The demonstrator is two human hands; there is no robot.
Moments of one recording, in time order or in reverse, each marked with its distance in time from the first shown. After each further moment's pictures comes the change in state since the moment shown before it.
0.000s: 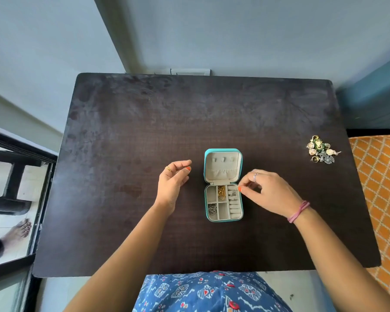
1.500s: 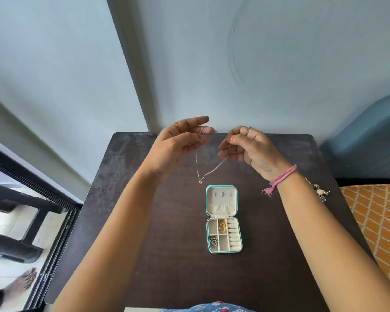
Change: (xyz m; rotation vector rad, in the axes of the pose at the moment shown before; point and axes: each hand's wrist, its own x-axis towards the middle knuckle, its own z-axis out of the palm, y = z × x) left_hand -0.085 0.213 0.052 0.068 -0.489 0.427; right_hand 0.007 -0.112 -0.120 1.132 0.143 -0.278
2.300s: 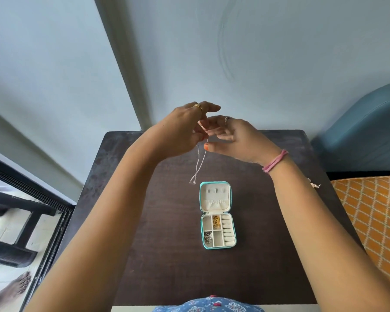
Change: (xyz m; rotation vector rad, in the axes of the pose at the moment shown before) left_hand 0.015 0.043 0.032 1.260 -0.180 0.191; right_hand 0.003 -0.019 0.001 -0.658 -0.132 -0.181
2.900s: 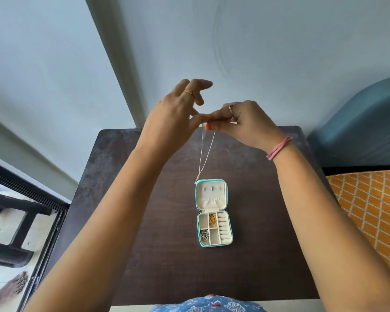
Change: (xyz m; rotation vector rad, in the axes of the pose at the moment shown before) left_hand 0.008 -0.003 0.013 0.046 0.423 0.090; right_hand 0.006 -0.004 -0.024 -0.215 0.178 -0.128
